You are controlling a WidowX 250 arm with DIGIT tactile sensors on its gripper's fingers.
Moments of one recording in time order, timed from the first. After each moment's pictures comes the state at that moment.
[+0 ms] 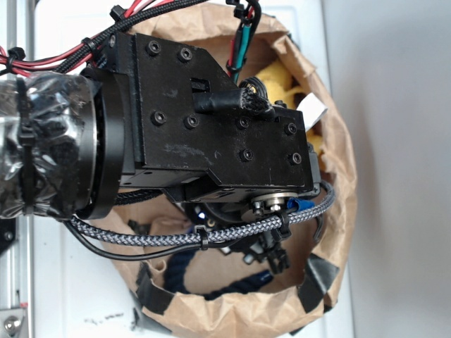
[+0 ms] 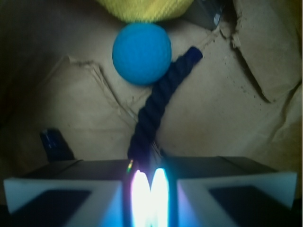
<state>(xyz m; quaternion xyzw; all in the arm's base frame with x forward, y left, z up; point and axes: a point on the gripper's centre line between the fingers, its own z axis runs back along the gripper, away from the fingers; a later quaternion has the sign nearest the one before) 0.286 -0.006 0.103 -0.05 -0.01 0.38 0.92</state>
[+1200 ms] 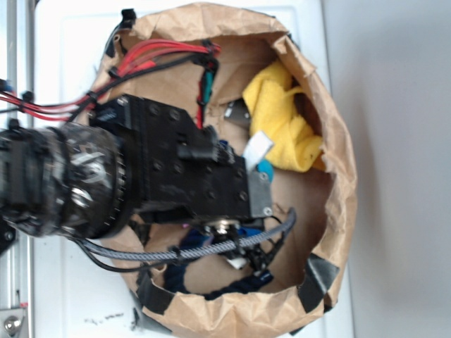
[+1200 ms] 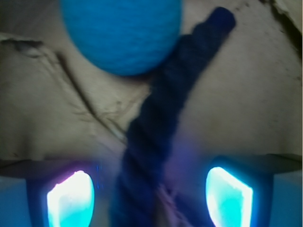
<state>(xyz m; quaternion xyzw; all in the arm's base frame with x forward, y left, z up) 0.287 -0.030 0.043 -0.06 -0.05 0.38 0.92</state>
